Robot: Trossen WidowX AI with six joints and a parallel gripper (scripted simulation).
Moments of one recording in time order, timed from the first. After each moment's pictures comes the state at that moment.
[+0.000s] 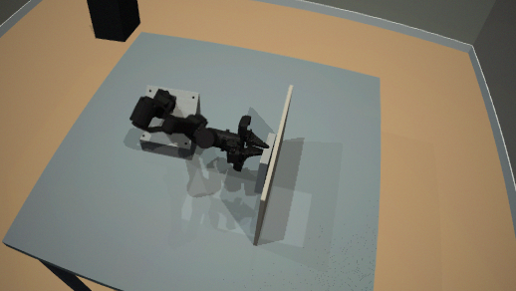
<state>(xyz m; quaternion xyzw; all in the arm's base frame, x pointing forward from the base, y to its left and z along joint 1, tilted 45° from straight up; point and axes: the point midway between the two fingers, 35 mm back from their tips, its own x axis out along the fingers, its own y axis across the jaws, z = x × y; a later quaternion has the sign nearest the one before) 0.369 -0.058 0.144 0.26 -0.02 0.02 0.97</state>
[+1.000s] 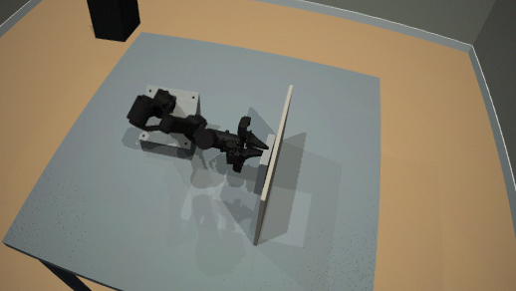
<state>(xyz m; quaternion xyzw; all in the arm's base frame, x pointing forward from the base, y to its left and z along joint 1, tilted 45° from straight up) 0.369 -0.061 0.150 0.26 -0.02 0.02 0.97</state>
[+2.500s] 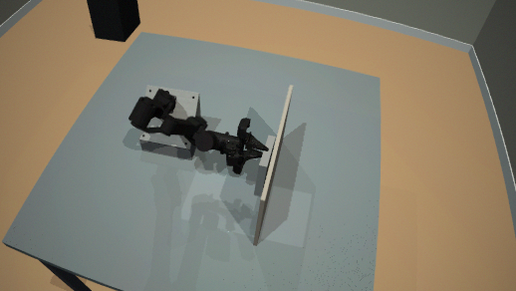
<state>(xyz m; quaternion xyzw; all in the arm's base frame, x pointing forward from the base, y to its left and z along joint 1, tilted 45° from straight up) 0.370 -0.066 0.147 0.26 -0.02 0.02 0.97</state>
